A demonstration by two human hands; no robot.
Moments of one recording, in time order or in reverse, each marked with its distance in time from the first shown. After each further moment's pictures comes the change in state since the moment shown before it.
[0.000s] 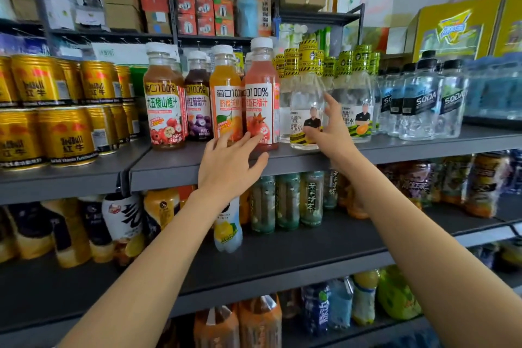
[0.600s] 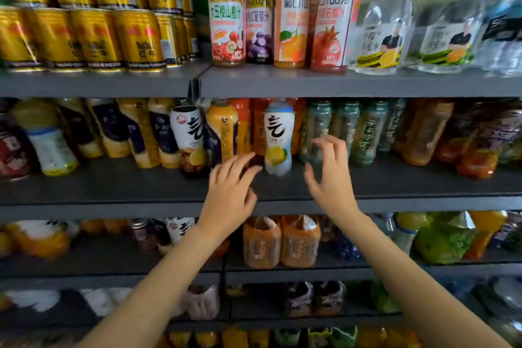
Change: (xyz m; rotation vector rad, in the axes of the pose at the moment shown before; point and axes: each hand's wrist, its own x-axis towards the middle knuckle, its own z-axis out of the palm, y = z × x) left_hand -0.187 -0.061 0.074 -0.112 0.087 -0.014; right_hand -0.172 0.066 0.108 -0.282 -0.068 -0.356
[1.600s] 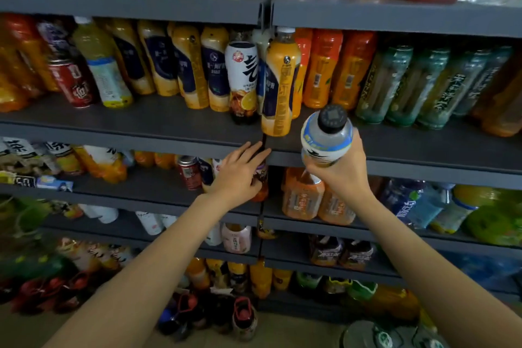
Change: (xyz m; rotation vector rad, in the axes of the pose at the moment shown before) left_hand -0.073 -0.063 0.001 -0.081 -0.523 -0.258; right_hand -0.043 -0.036 0.057 0.311 -0.224 0.285
